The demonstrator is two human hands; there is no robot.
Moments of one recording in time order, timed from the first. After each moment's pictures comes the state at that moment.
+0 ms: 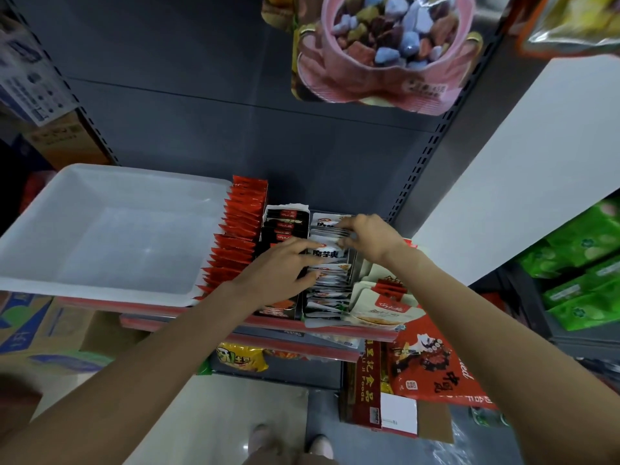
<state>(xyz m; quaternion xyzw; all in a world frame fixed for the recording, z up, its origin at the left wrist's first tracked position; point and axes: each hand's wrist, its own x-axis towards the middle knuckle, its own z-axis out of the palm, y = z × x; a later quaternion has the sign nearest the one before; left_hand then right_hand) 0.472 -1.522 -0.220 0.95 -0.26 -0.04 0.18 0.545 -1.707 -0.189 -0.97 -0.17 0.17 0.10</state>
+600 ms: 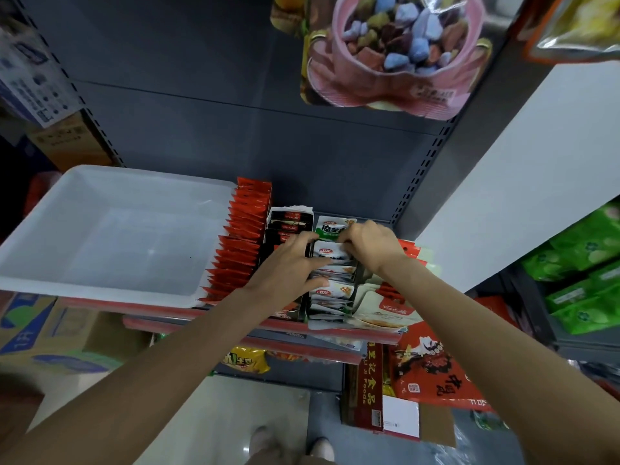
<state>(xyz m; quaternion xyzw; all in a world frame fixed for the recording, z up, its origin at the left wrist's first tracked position) 0.467 -1.529 -0.220 0.97 -0.22 -0.02 0.12 0.535 -1.699 -0.199 -0.97 -0.21 0.10 0.01</state>
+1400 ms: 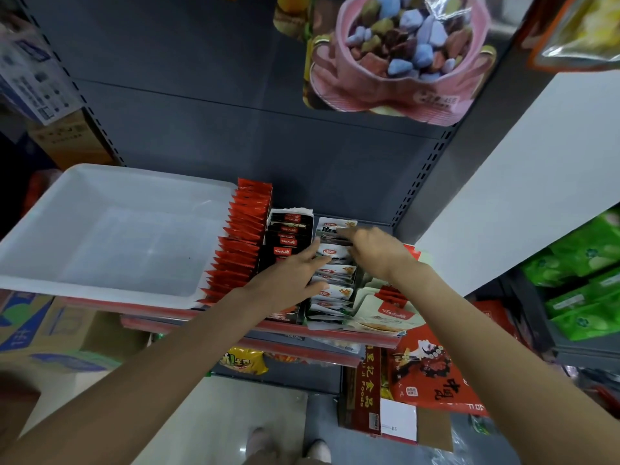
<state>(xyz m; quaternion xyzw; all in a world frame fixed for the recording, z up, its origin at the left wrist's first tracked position) 0.468 -1.531 -0.213 0.95 -0.21 -0.14 0.18 0.529 -1.705 -0.187 -0.97 -0.22 0.15 0.02</state>
